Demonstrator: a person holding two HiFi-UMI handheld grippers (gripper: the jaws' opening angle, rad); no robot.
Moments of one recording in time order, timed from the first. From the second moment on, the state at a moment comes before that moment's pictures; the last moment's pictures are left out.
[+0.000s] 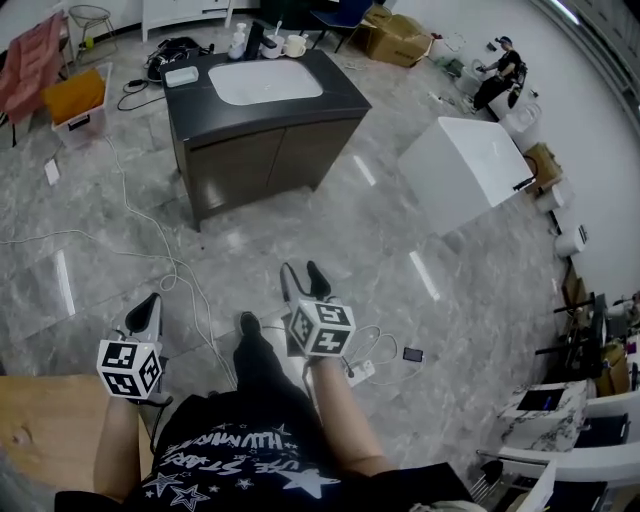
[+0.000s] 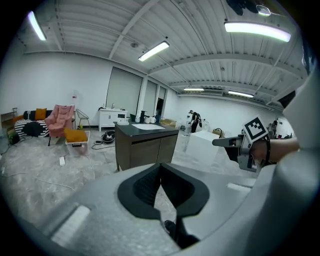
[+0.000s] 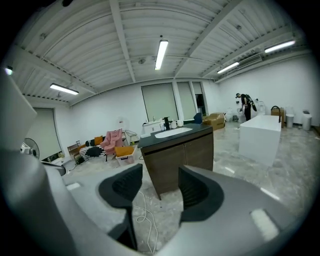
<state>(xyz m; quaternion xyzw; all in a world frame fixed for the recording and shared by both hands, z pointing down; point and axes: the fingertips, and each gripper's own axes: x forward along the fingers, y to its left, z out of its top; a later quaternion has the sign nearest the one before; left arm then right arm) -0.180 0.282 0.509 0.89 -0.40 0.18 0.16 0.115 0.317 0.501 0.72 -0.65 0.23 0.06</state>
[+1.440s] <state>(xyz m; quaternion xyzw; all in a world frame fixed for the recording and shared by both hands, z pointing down) -0.117 -0.063 0.498 0.81 -0.54 0.15 0.19 0.172 -0.118 0.507 0.60 -0.75 0.24 0.09</state>
